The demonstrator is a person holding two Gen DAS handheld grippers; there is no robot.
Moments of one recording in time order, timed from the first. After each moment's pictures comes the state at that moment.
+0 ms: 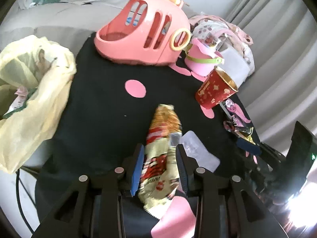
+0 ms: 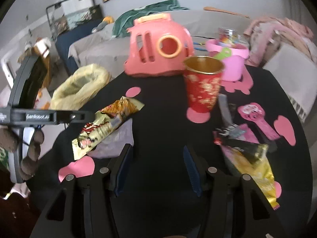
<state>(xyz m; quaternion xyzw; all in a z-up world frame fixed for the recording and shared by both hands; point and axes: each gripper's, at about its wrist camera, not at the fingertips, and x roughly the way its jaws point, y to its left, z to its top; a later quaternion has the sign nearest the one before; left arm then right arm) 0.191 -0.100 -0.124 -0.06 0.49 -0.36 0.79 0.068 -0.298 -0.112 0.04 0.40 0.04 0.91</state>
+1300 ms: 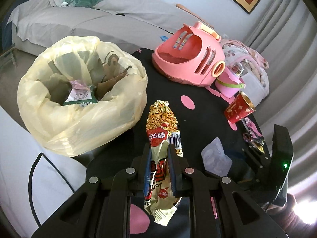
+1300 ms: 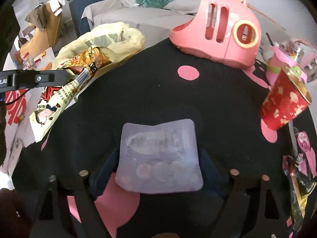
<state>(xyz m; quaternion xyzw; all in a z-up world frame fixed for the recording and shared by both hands) 0.184 0.018 -0.112 -0.11 0.46 -0.28 0.84 0.133 -0.191 -0.150 -0.06 0.48 0.08 0.87</state>
